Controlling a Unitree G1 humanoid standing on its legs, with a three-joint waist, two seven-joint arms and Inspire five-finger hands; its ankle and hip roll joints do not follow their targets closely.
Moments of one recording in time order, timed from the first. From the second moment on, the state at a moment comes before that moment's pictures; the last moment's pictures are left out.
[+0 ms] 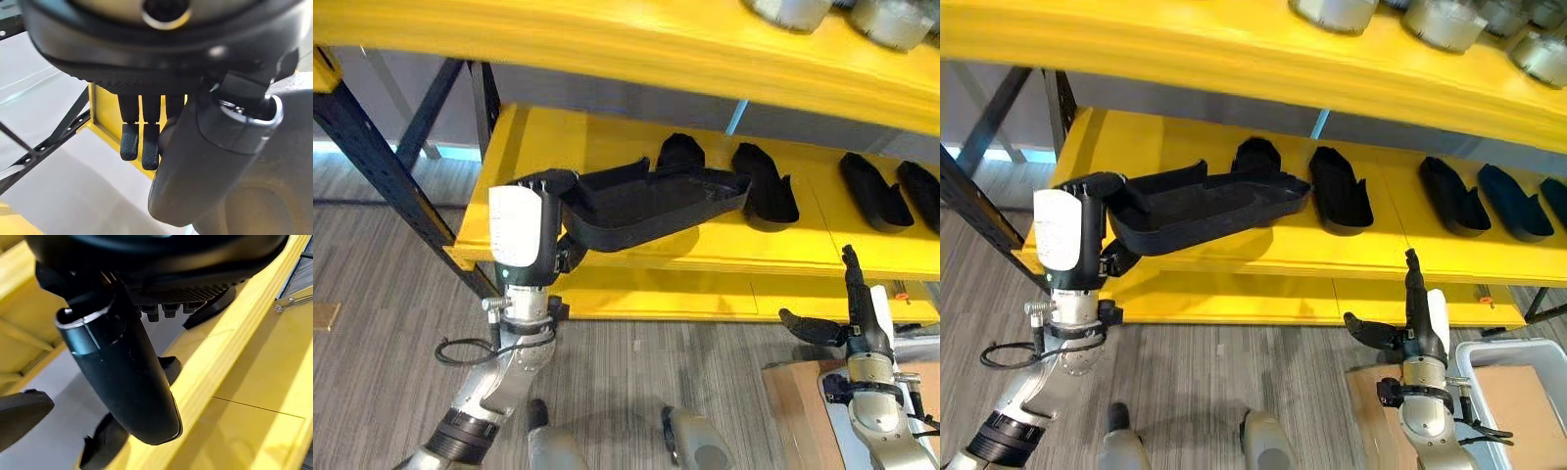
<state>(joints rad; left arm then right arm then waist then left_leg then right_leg) -0.21 0.56 -0.23 -0.12 0.68 -0.13 0.75 0.26 -0.59 0.00 -0.12 0.04 -0.07 -0.42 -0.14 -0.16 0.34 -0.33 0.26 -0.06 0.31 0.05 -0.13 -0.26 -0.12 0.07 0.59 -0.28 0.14</state>
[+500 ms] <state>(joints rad) -0.32 0.49 0.01 -0.08 0.66 0.02 1.12 0.26 -0.60 -0.06 -0.23 -0.10 -0.11 -0.53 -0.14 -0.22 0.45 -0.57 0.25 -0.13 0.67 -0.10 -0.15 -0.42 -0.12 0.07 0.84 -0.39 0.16</state>
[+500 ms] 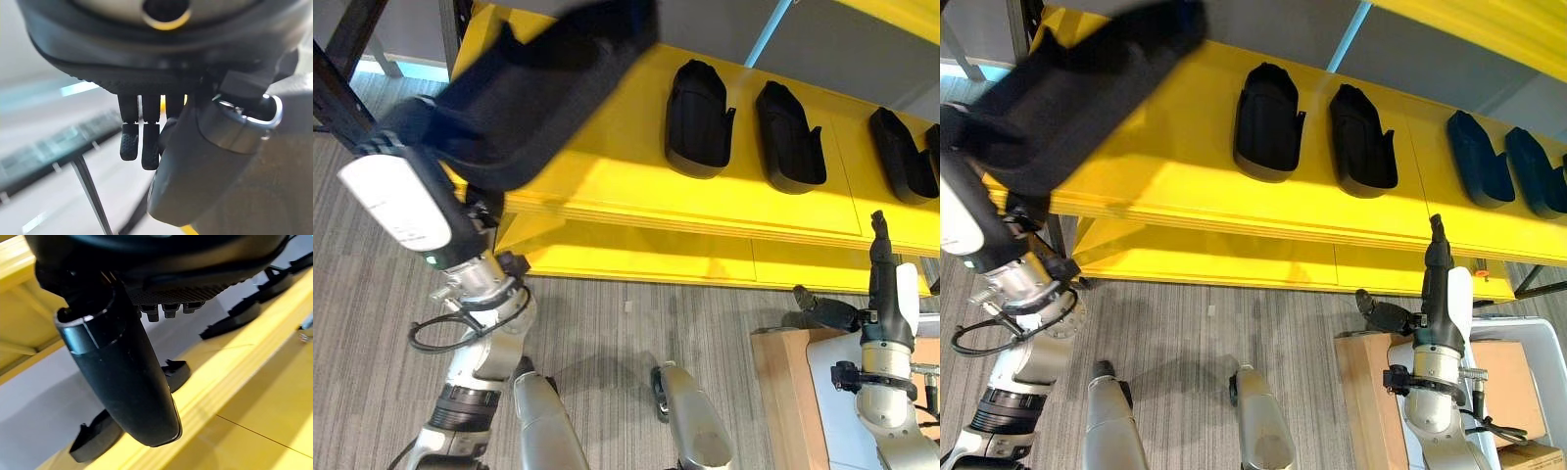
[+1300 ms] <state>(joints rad) -0.46 0.59 -0.15 0.07 0.51 0.13 0.92 0.11 -0.68 -0.05 -0.26 -0.15 -0.10 -0.47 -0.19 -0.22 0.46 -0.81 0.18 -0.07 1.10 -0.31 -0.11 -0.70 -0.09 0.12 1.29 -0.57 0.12</state>
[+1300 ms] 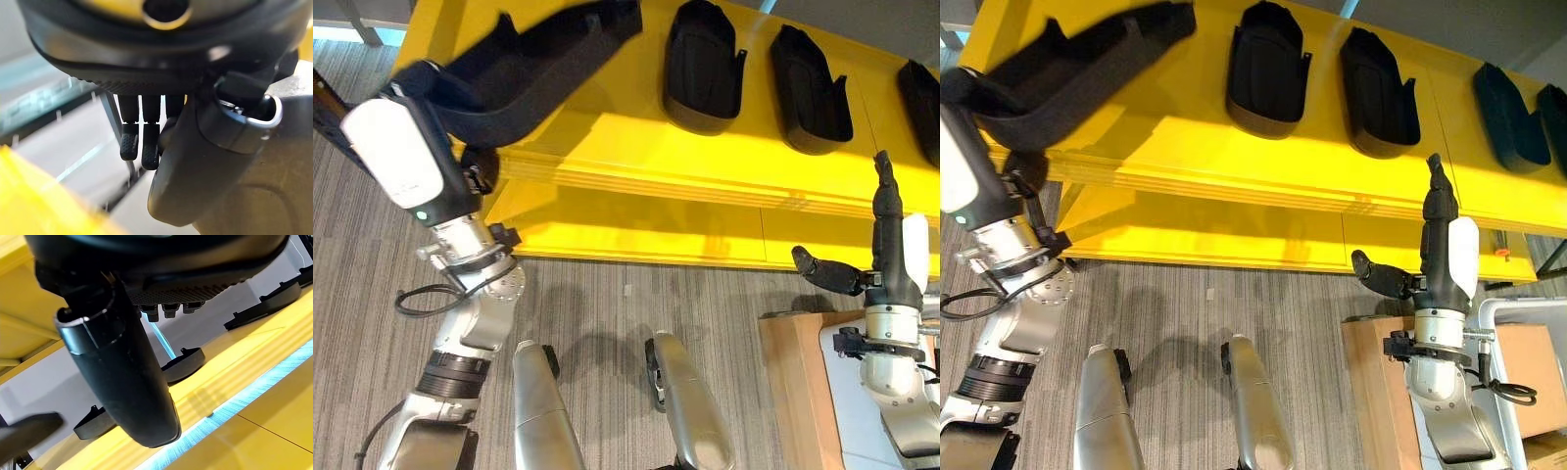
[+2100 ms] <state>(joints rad) -0.57 0.48 -0.14 0.25 0.13 0.17 1.06 0.12 -0.76 -0.05 -0.26 -0.16 -0.09 -0.36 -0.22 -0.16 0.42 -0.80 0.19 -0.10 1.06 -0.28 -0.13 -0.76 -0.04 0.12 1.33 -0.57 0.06</state>
